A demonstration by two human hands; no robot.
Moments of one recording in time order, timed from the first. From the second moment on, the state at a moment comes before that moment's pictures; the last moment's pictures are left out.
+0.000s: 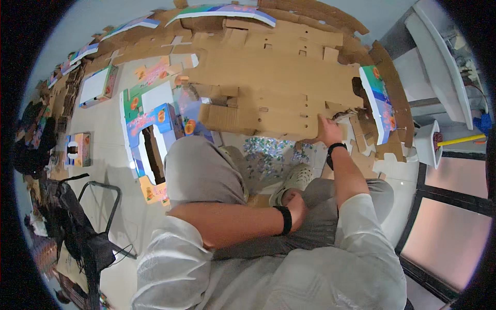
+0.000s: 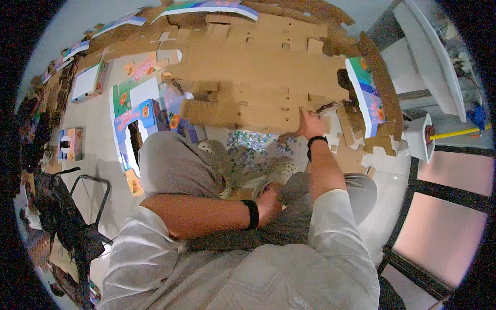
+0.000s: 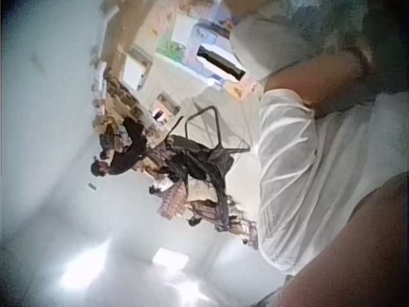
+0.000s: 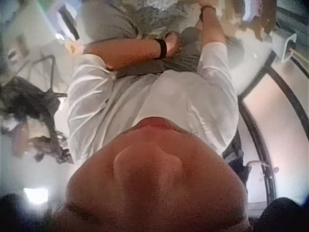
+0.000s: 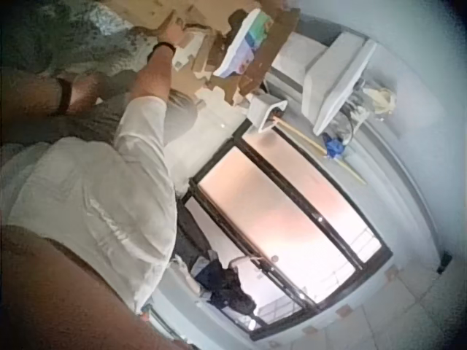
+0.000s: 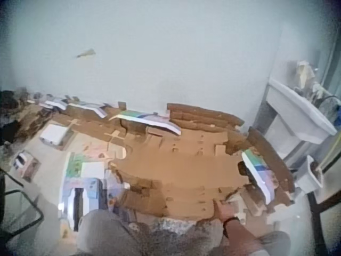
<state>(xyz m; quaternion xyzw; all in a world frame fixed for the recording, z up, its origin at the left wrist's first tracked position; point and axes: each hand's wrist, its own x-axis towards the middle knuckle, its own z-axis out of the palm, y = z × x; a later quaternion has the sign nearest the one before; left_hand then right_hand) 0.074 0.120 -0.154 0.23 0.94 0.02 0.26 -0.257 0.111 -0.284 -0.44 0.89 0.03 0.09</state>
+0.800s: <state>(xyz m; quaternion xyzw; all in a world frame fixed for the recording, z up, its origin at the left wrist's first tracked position) 0.054 0.130 -0.176 0.26 0.90 0.08 0.34 -0.228 0.058 -0.244 -0.53 0.82 0.18 0.03</state>
